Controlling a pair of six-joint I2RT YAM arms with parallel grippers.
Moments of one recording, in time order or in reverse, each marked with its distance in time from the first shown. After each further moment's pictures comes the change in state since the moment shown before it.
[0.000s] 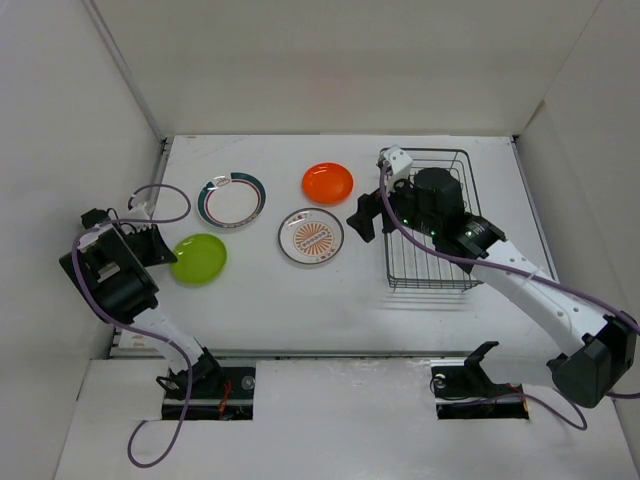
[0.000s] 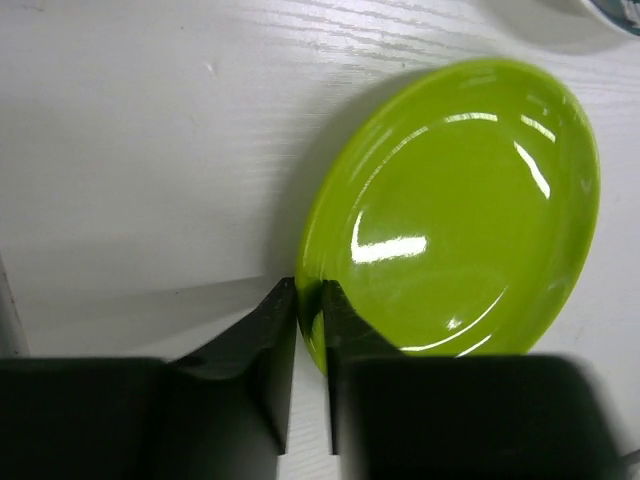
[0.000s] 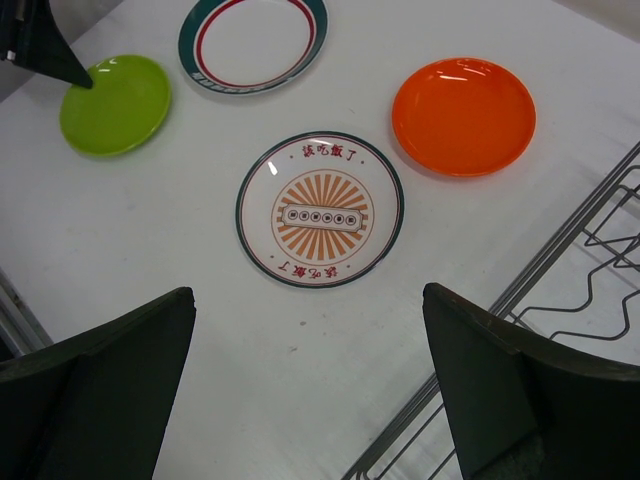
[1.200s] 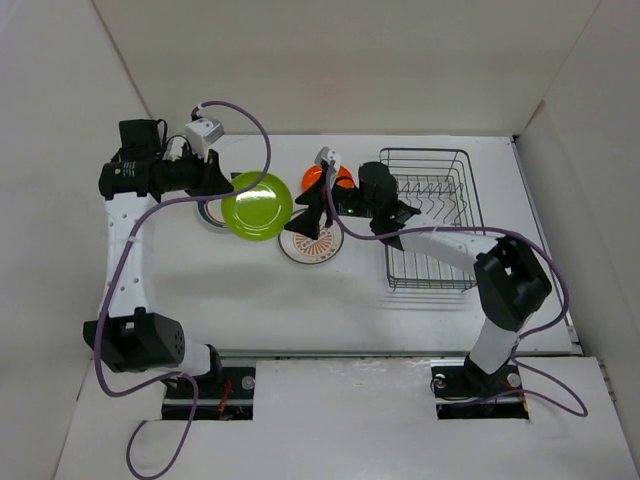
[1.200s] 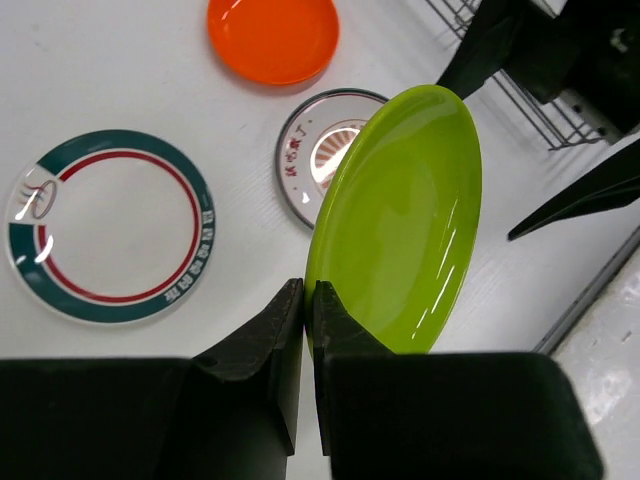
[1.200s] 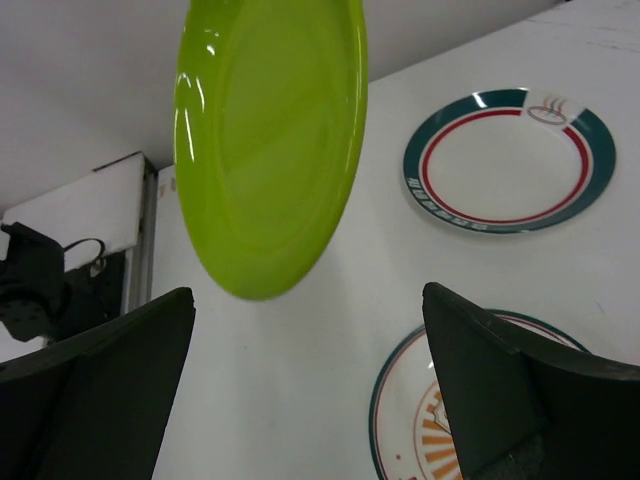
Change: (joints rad) left arm -0.521 -0.425 0.483 -0.419 0.180 0.014; right arm 0.039 0.513 0.087 0.673 -0.516 0.134
